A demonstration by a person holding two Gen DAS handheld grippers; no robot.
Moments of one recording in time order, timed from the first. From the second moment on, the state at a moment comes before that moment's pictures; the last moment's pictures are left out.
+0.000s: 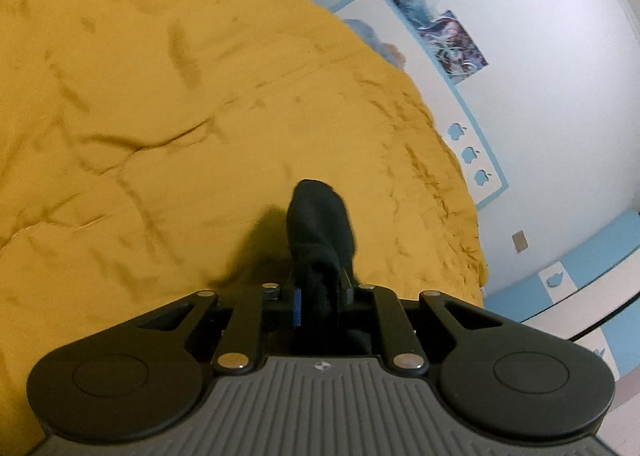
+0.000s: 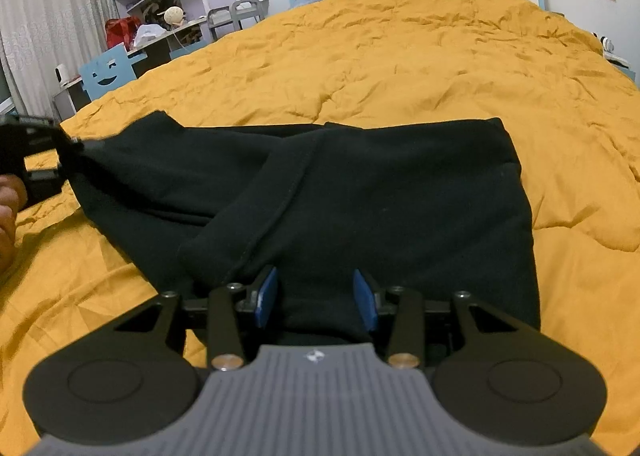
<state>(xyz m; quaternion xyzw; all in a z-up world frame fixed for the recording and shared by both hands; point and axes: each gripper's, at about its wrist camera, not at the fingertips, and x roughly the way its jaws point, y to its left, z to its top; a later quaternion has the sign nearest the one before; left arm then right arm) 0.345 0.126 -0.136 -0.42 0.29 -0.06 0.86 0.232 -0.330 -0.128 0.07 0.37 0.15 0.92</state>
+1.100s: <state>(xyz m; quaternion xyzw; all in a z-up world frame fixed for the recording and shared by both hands) 0.313 -0.241 -0.093 0.05 0.31 -0.22 0.92 0.206 -0.518 -0.085 0.40 0.32 0.00 0.86</state>
